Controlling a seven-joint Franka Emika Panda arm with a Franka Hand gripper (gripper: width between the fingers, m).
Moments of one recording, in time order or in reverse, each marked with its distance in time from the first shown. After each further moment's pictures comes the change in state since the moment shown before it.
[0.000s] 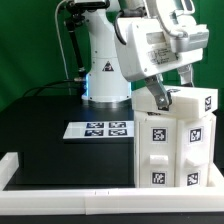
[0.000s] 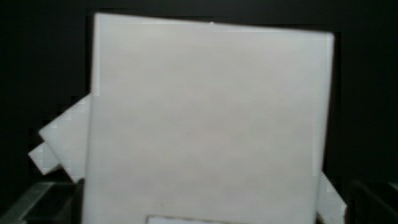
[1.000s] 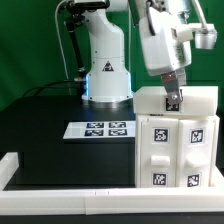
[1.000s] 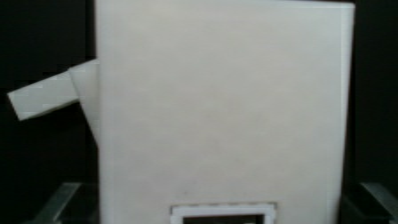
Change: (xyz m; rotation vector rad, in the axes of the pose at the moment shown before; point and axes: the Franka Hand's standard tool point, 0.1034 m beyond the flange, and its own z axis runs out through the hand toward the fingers) arm -0.001 0.003 0.004 0.000 0.067 -0.178
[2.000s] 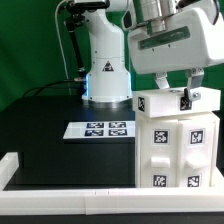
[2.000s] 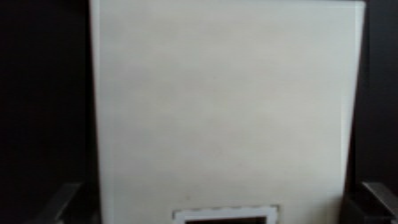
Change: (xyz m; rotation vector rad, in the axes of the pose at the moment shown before) arm -0.001 0.002 0.000 -0.046 0.043 -0.822
